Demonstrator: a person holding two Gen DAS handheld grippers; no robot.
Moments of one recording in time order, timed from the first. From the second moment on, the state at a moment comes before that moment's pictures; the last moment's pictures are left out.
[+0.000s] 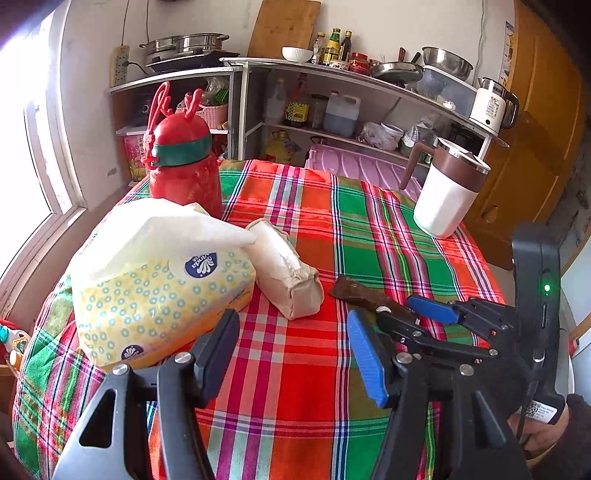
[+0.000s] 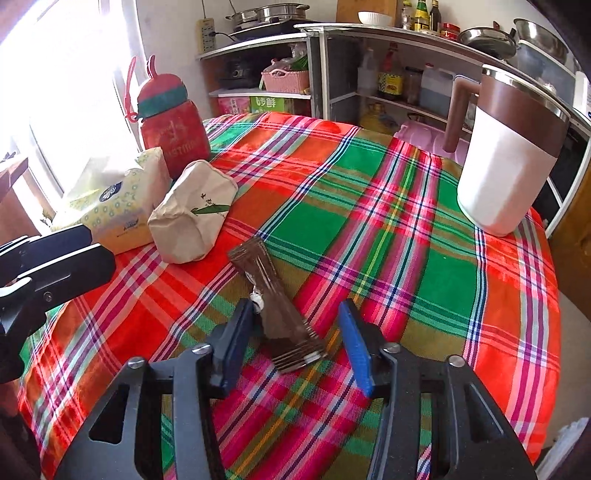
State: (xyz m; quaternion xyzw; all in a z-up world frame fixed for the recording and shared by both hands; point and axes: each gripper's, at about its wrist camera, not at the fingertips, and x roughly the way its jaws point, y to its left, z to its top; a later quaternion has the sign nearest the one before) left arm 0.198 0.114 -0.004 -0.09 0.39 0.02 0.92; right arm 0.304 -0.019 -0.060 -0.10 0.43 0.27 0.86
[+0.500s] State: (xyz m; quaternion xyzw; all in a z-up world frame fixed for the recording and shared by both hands) left arm 0.246 0.097 -0.013 -0.04 0.40 0.06 0.92; right arm 0.293 -0.040 -0.058 -0.09 0.43 0.24 0.86
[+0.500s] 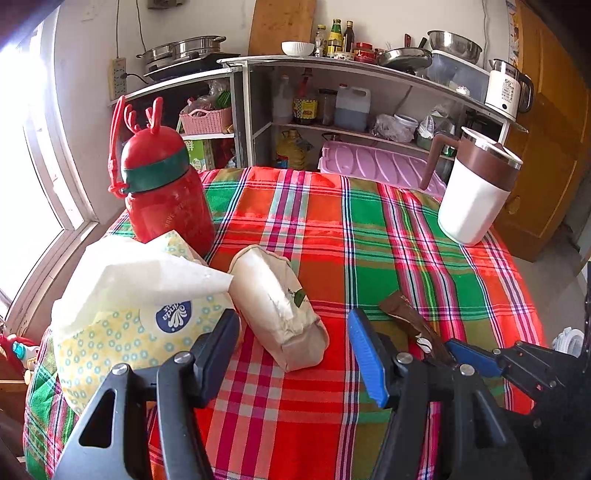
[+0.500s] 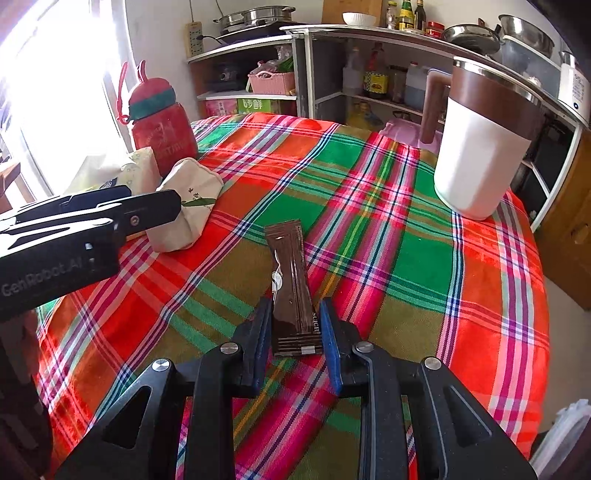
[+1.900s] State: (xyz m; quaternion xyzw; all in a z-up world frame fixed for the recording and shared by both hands) left arm 0.266 0.108 -0.044 -0.09 0.40 0.10 0.91; right arm 0.296 -0.059 -0.058 -0.04 0.44 0.23 0.87
